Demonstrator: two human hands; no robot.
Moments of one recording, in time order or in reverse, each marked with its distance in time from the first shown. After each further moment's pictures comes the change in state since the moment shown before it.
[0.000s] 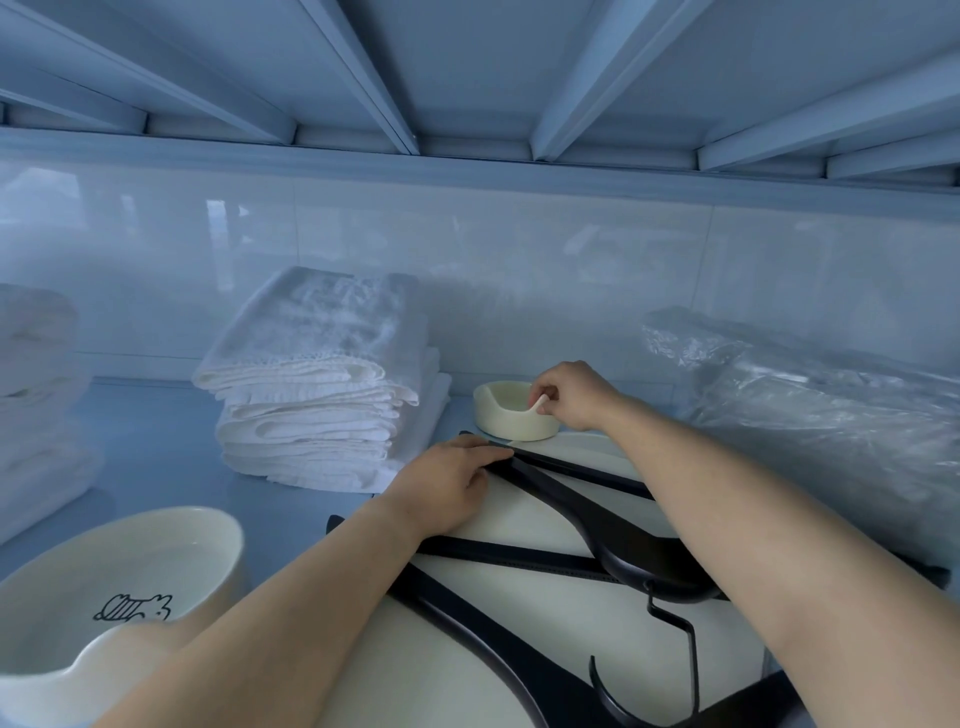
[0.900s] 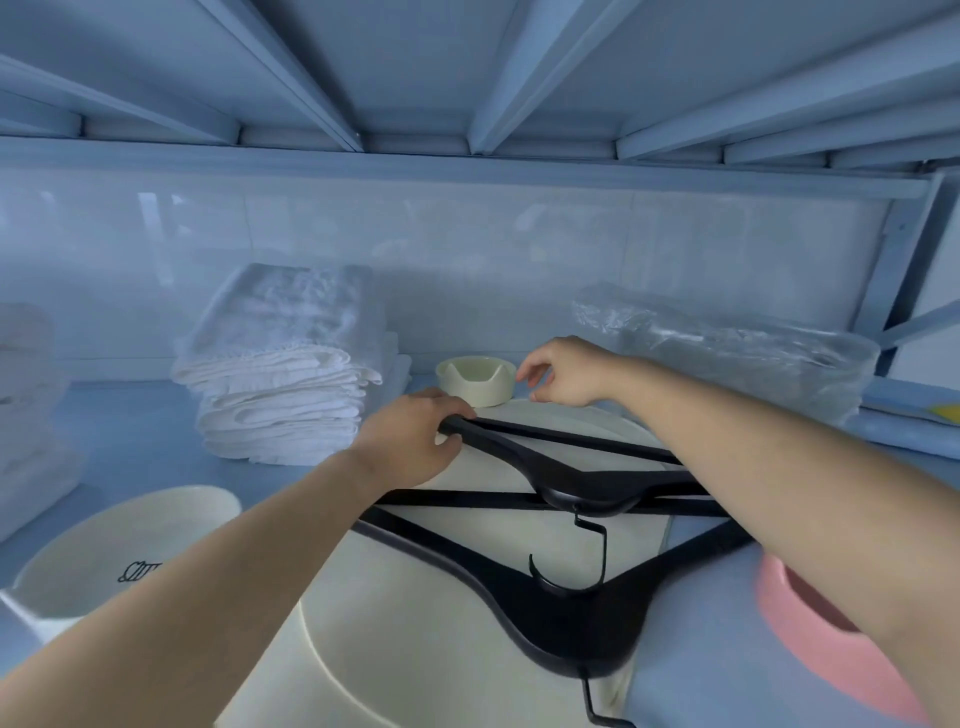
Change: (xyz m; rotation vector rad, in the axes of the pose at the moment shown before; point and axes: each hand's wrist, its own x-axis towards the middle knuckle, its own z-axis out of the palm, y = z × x) left_hand -0.025 0.043 -0.043 0.078 0.047 0.048; right_hand -0.099 -0.029 -0.073 -0.036 -0.161 0.050
